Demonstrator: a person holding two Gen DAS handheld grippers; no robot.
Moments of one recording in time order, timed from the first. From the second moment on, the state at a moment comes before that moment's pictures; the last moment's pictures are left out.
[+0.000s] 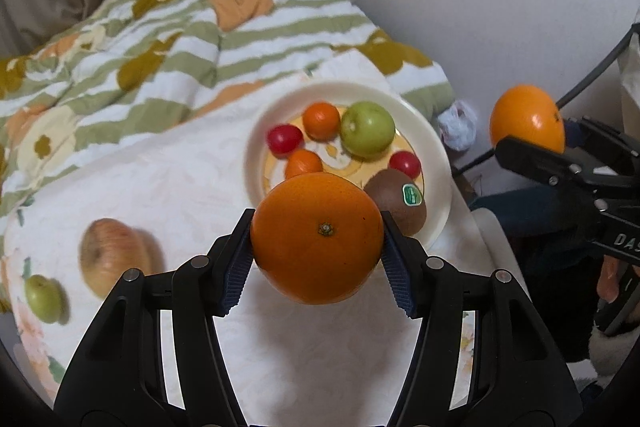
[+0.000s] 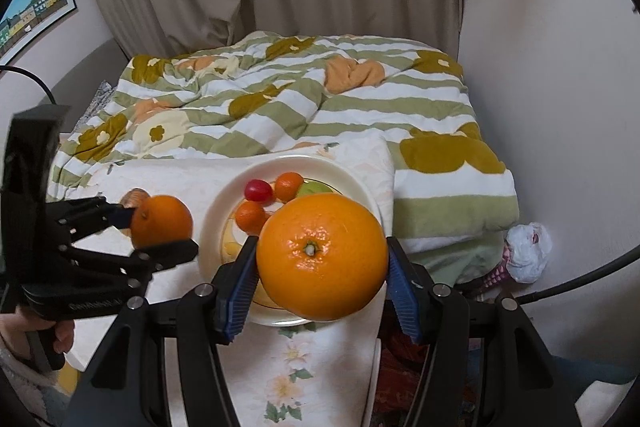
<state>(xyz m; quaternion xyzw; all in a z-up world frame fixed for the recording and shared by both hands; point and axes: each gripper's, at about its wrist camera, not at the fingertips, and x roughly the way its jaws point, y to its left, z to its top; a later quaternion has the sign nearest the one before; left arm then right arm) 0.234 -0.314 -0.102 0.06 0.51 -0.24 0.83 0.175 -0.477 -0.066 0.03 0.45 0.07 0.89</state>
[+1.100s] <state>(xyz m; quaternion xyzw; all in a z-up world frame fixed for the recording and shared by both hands) 0.252 -0.299 -0.111 0.08 0.52 -0.22 0.82 0.190 -0.486 -0.080 0.07 0.46 0.05 0.88</state>
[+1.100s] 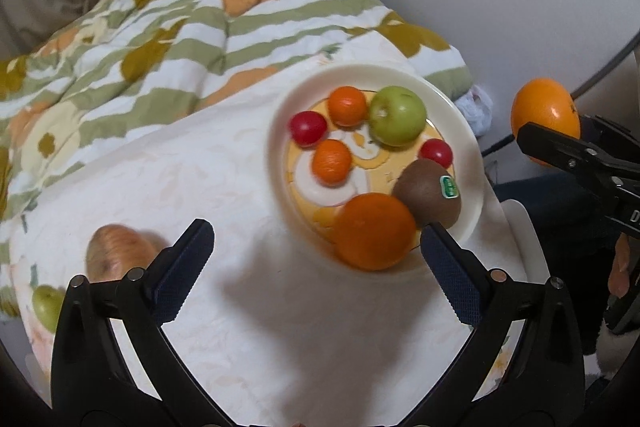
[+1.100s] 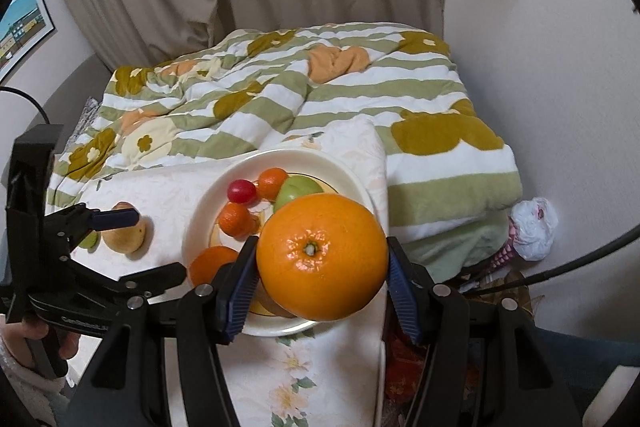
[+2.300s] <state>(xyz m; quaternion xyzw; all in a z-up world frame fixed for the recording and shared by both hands) 0.202 -0.197 -0.107 0.01 0.54 -0.07 0.84 0.228 -0.420 -0.114 0.05 0.44 0.16 0.88</state>
